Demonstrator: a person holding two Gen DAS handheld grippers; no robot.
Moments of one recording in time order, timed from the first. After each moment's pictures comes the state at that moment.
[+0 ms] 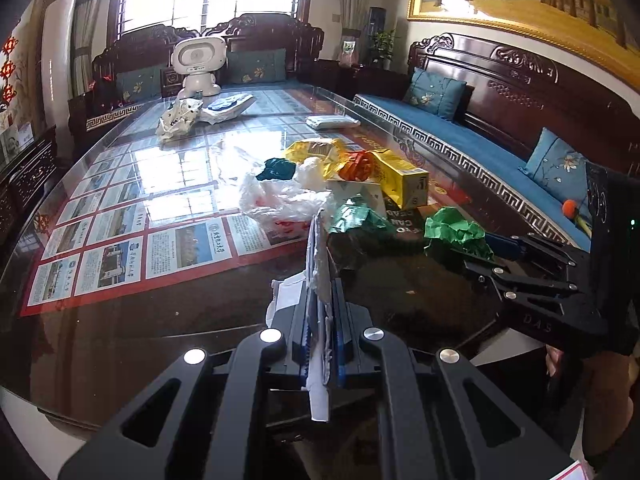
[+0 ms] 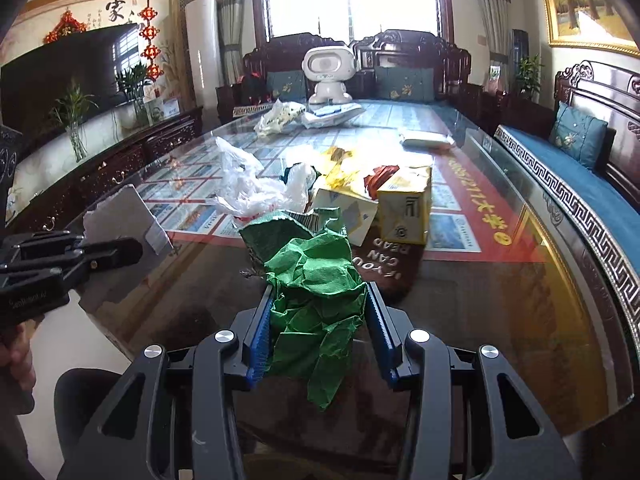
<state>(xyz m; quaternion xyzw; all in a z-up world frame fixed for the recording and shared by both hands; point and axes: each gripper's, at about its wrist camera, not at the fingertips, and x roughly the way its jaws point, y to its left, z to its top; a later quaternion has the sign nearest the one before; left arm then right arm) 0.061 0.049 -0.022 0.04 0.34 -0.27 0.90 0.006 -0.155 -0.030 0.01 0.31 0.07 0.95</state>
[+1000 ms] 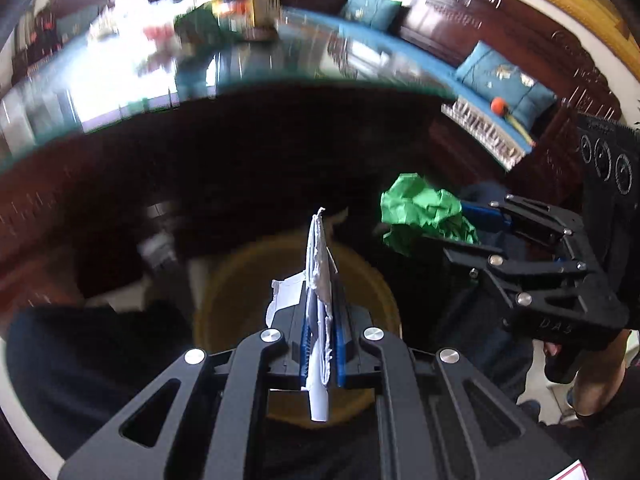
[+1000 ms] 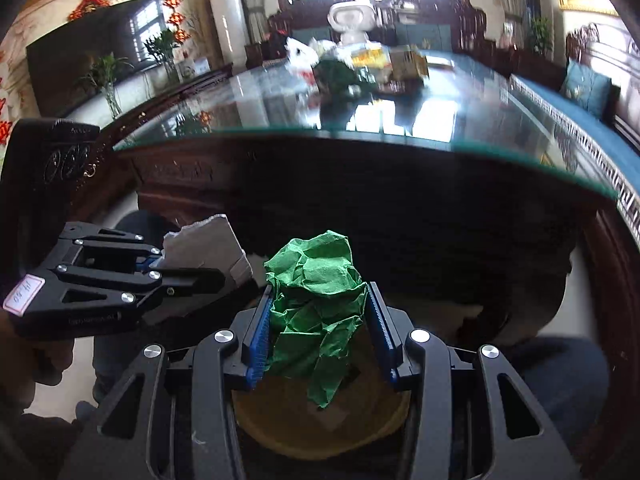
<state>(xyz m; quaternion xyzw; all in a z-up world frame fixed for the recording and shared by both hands) -0.128 0.010 -0.133 0.06 0.48 -0.36 0.80 -0.192 -0.152 -0.110 0.04 0.41 0.12 0.90</state>
